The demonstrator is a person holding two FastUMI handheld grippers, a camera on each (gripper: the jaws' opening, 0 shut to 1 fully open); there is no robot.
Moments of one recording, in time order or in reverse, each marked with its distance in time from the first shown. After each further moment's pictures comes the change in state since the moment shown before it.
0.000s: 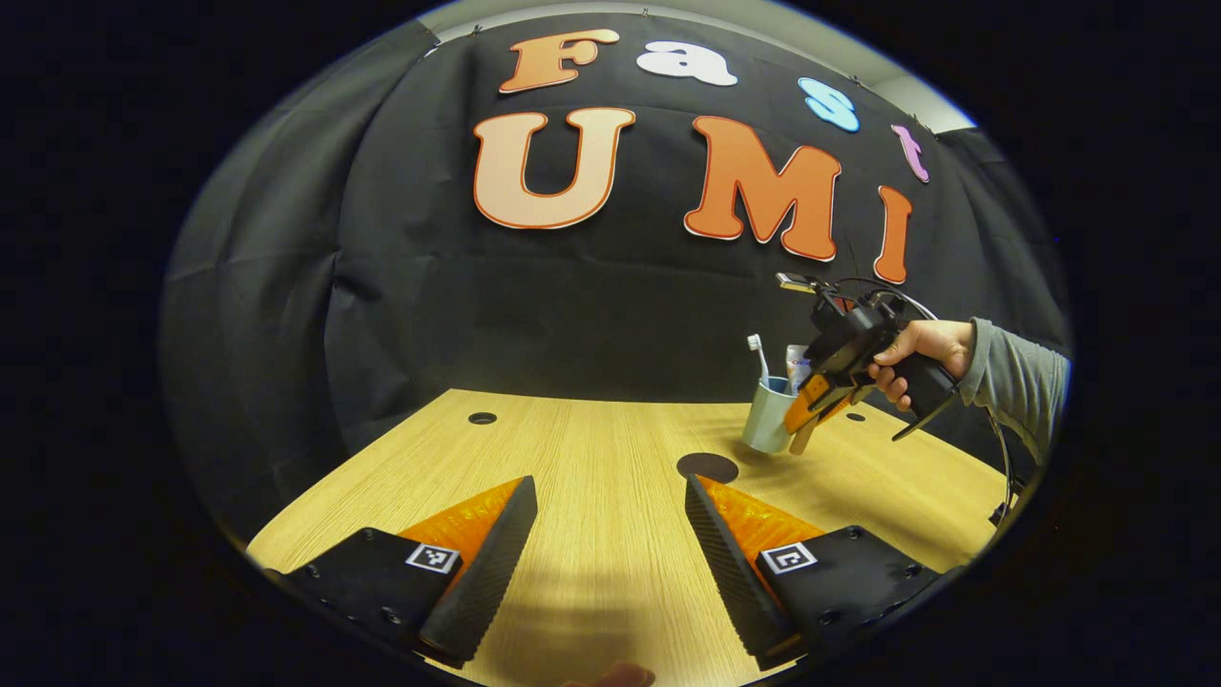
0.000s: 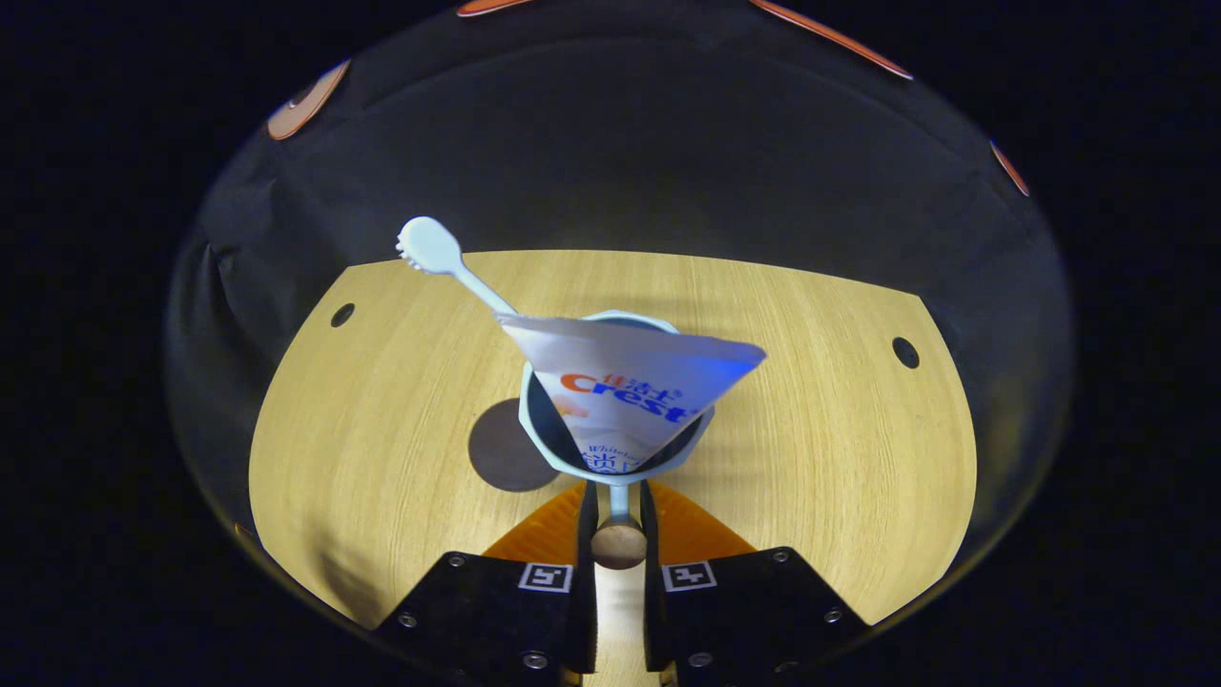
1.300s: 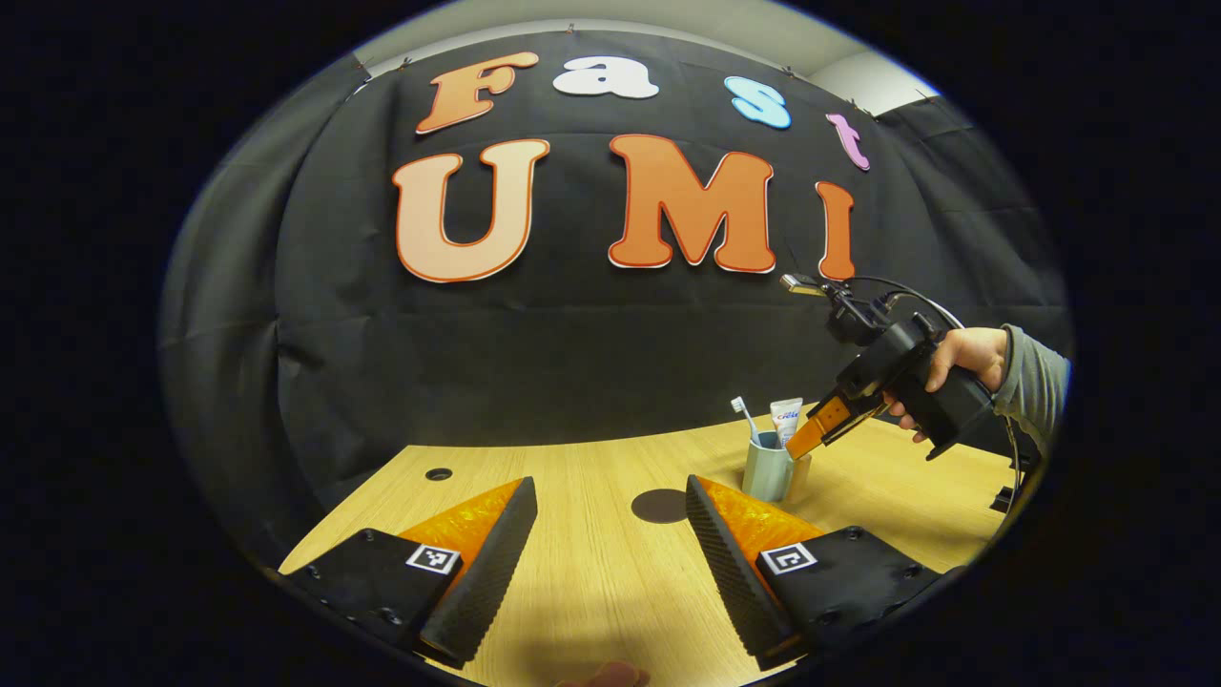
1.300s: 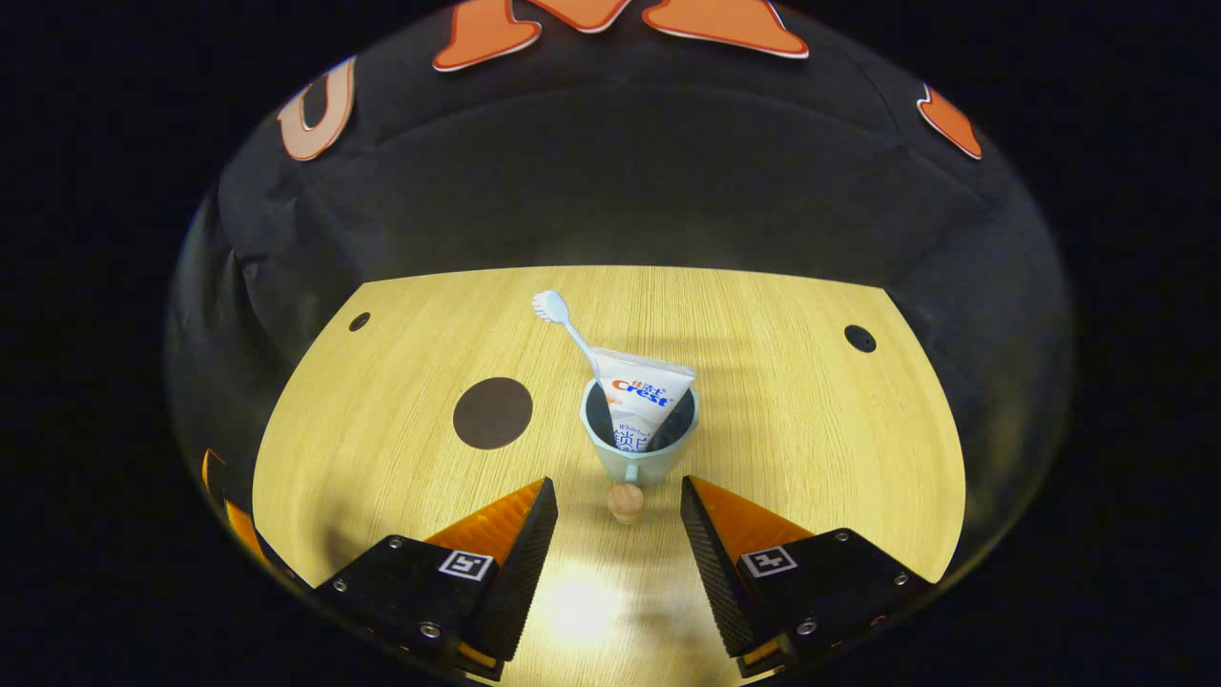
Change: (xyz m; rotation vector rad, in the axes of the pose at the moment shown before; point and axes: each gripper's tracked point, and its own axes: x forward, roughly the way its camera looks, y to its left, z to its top) left arm 0.016 -0.057 0.044 0.116 -0.077 -0.106; right arm -0.053 0.010 0.005 0.067 -0.056 0.006
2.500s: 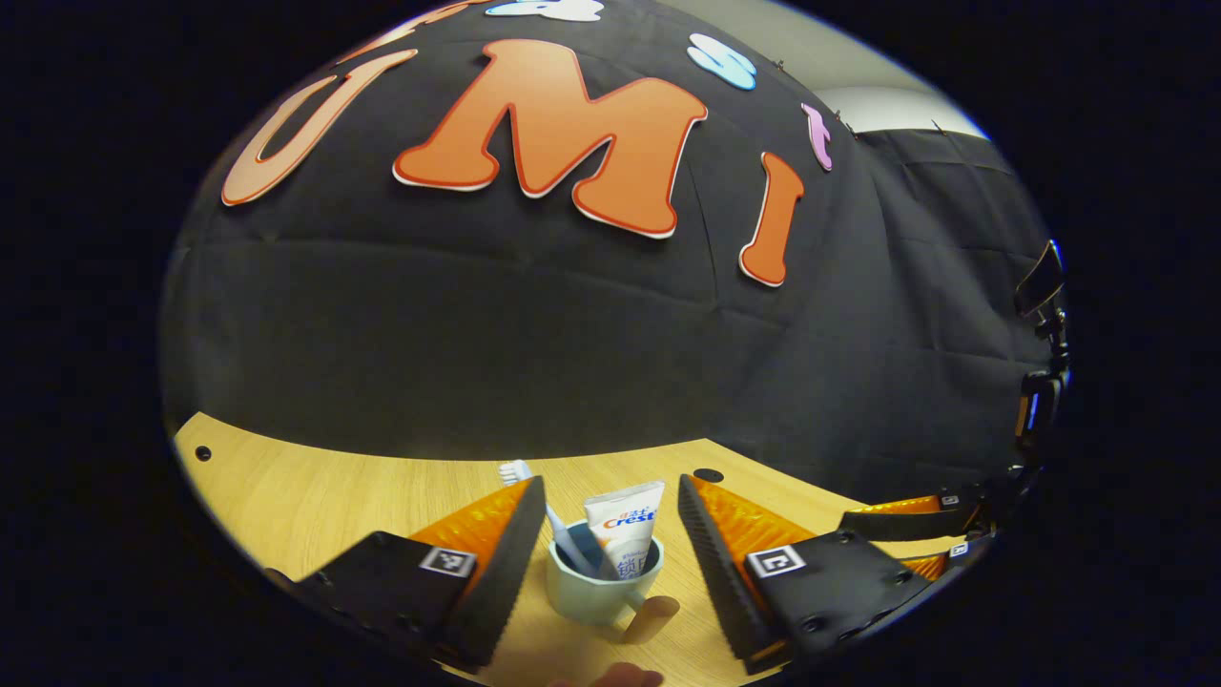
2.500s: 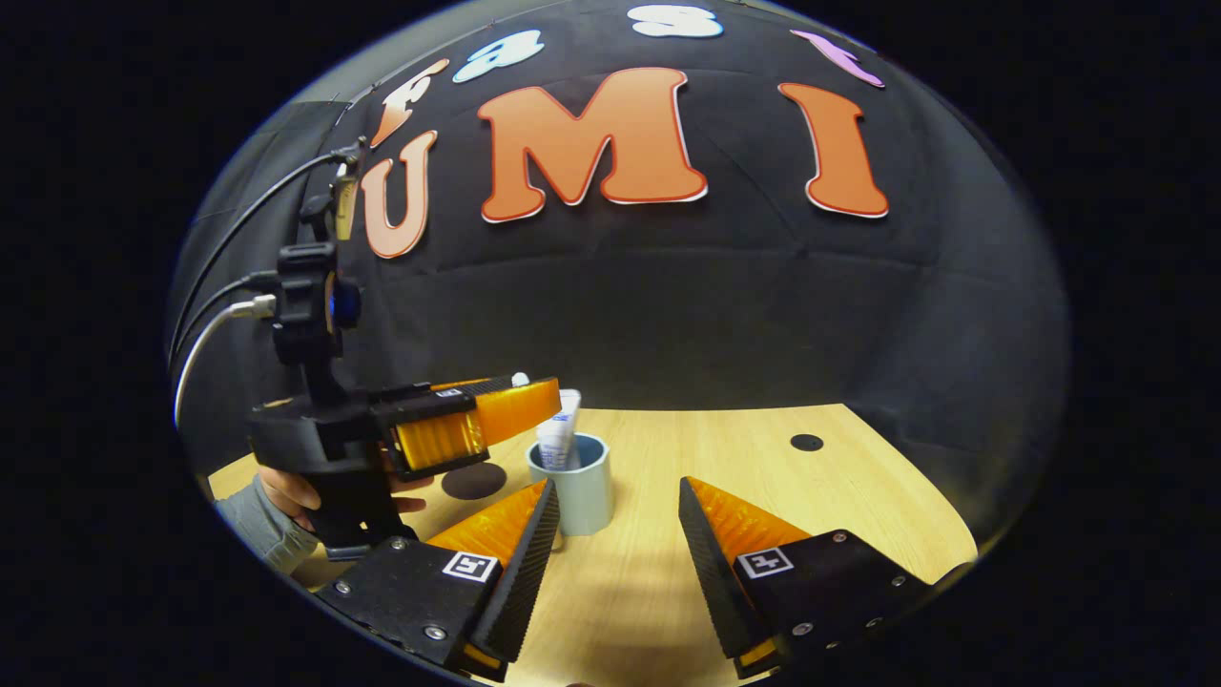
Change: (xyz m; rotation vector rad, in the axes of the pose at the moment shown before) left arm 0.219 -0.222 0.014 -0.145 -0.004 -0.366; right arm -0.068 -0.060 -0.010 -0.071 -0.684 0.094
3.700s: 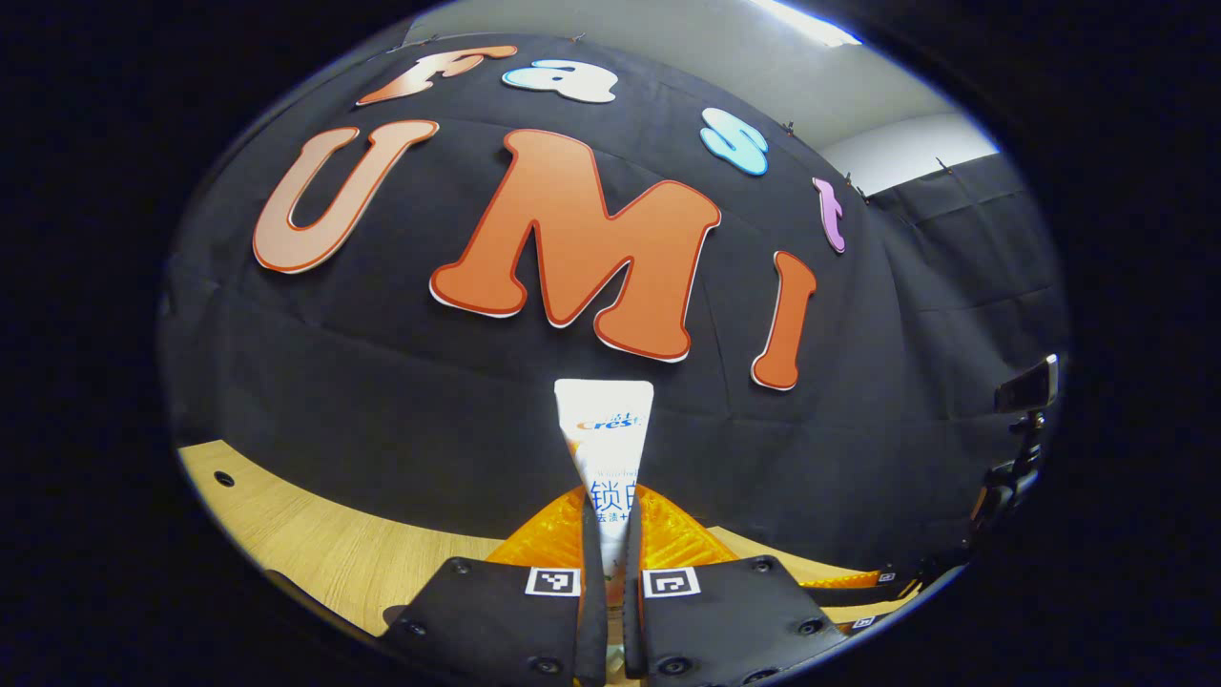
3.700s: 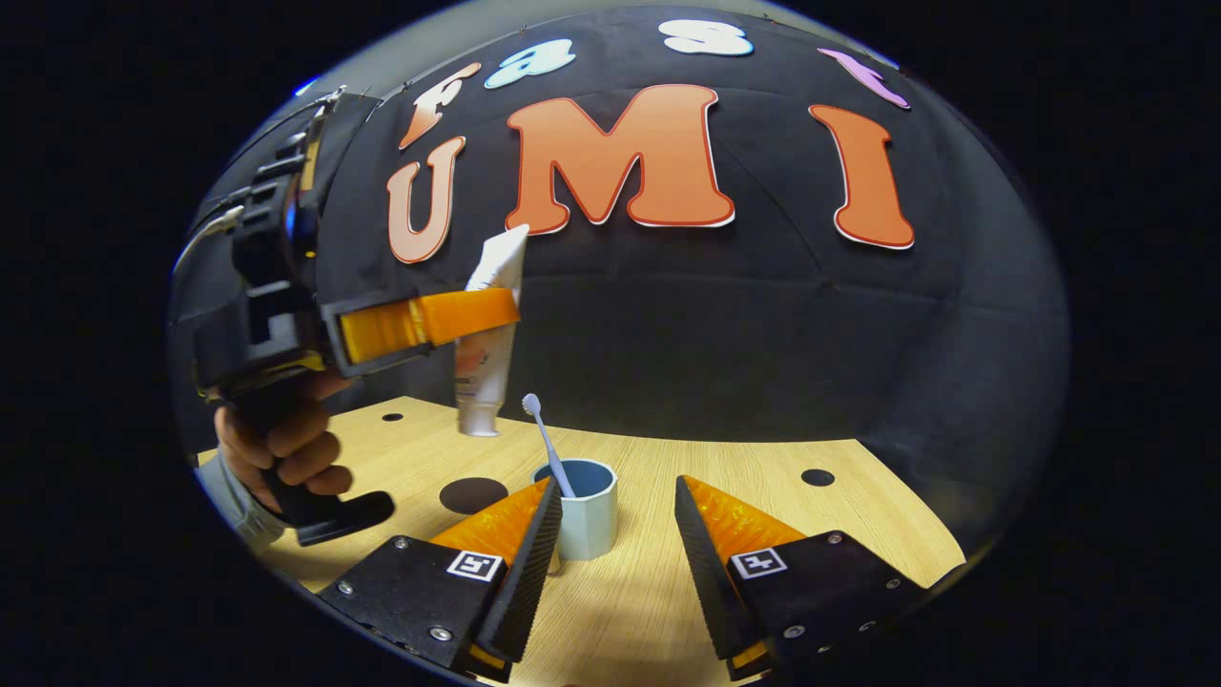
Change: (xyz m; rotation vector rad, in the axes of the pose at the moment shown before) left arm 0.002 -0.013 0.076 -0.027 -0.290 0.048; right arm 0.008 -0.015 0.014 -0.052 -0.107 0.026
